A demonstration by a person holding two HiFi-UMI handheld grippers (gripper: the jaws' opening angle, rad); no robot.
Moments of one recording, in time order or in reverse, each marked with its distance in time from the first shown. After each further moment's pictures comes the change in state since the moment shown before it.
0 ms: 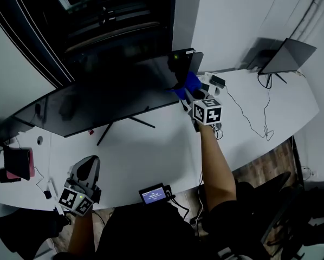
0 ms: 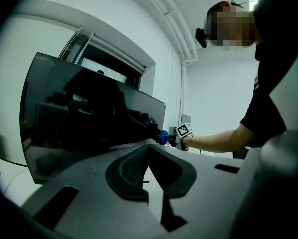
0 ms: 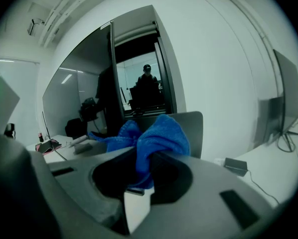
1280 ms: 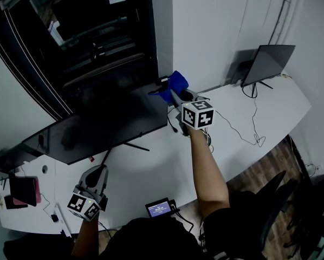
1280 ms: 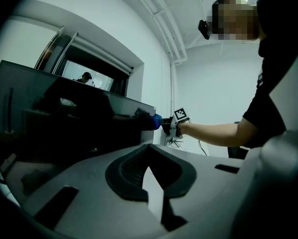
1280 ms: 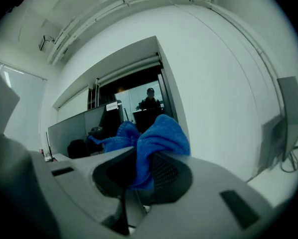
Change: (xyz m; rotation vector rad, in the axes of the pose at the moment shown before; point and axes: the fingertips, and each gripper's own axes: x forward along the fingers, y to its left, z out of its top) left arm 0.043 -0.033 0.036 0.081 -0.019 -0.100; right arm -0.051 0.021 0.141 0.004 -0.241 0.036
